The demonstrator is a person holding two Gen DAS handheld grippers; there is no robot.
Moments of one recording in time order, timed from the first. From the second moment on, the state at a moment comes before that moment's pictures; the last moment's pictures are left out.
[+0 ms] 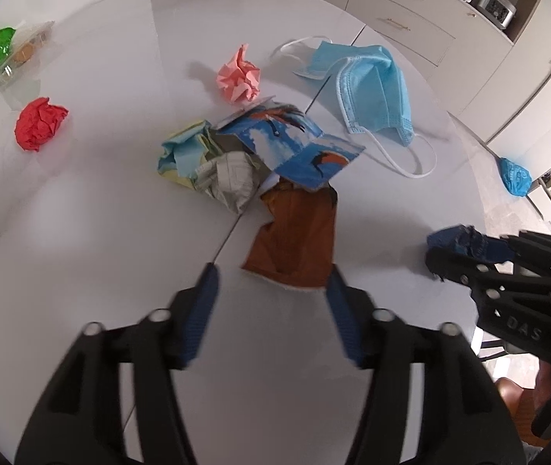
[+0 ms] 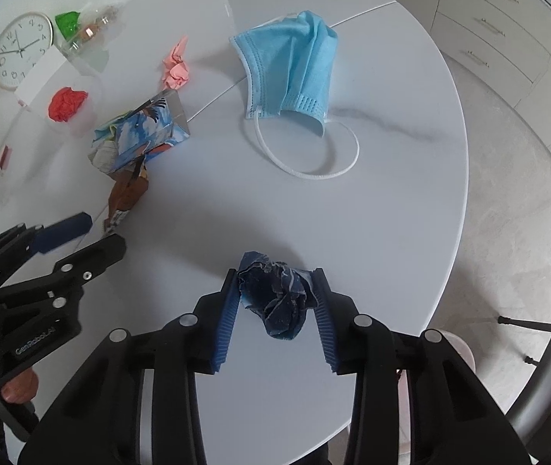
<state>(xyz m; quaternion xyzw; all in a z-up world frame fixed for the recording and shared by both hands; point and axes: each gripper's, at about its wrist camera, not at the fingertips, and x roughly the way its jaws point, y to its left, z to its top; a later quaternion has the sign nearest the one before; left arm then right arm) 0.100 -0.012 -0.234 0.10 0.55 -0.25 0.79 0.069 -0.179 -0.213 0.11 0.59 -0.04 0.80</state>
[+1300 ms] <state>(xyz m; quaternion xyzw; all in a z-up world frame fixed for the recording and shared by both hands) 0.037 -0.105 -0.182 0.12 0.52 -0.36 0.76 -0.091 -0.286 -0.173 0.17 0.55 -0.14 0.81</state>
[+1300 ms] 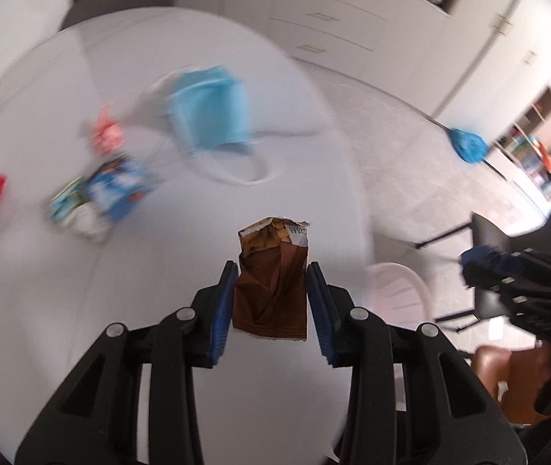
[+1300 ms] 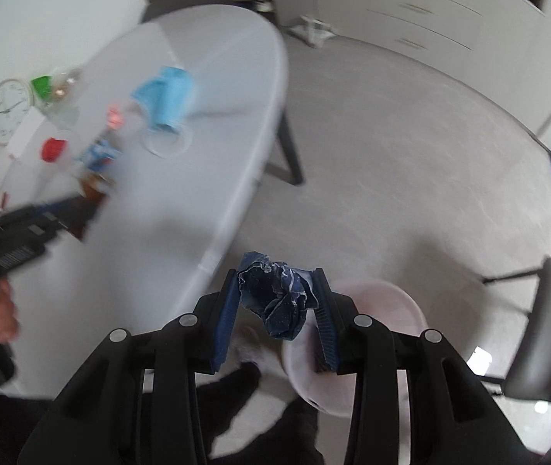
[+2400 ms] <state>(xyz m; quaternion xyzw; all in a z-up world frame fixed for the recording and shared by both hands) -0.124 -0.258 -0.155 0.28 0.45 -0.54 0.65 -0.226 -0.386 -0.207 0.26 0.56 -0.28 0.73</state>
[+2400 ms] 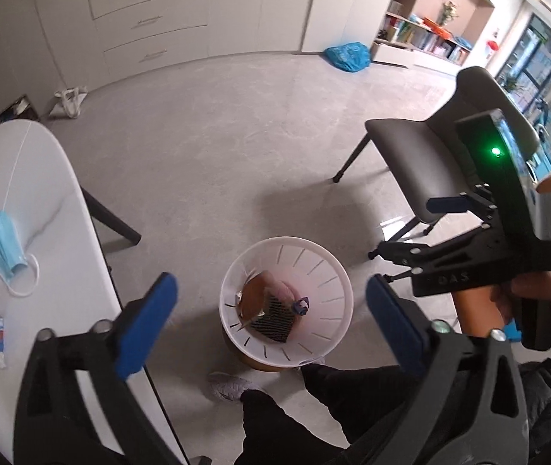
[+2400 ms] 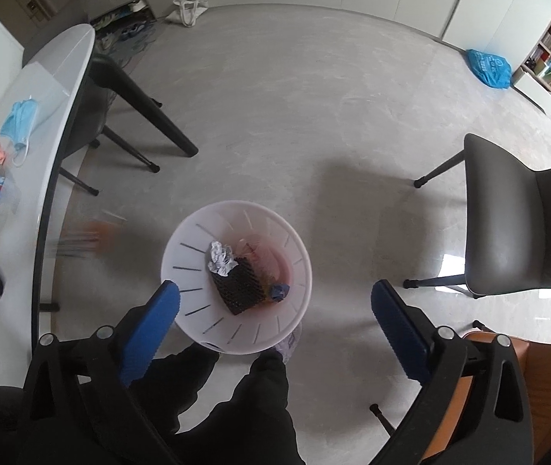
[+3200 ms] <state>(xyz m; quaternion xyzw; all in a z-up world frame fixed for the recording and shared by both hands) -0.100 -0.239 -0.150 0.27 0.46 -0.52 0.67 -0.192 -0.368 -0.200 0.23 0.57 -0.25 0.75</state>
